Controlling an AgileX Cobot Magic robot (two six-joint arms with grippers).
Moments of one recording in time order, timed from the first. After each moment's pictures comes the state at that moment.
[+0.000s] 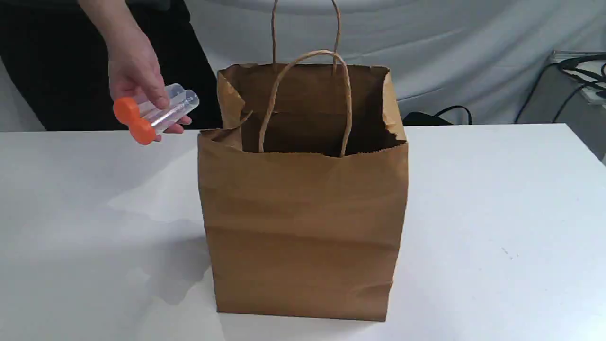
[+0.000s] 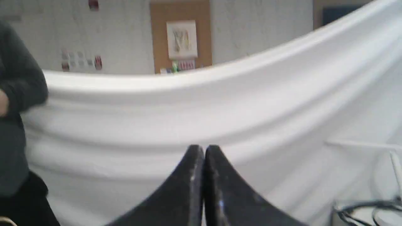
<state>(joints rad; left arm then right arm) -0.02 0.00 0.00 -0.54 0.13 0.01 -0.01 0.70 -0.94 -0.08 0.15 0.12</state>
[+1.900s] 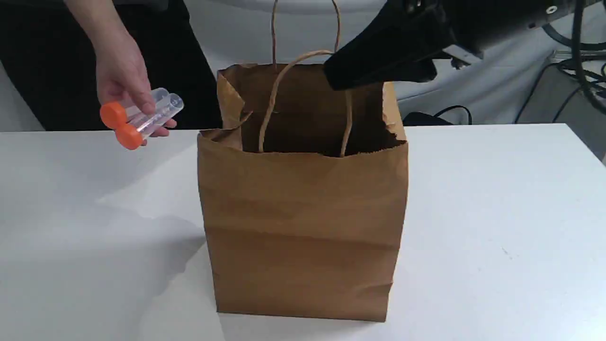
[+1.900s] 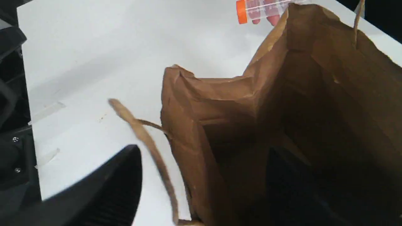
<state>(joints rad) -0.02 0.00 0.00 -0.54 0.07 0.01 0.26 1.54 -1.48 0.86 1.11 -0.91</state>
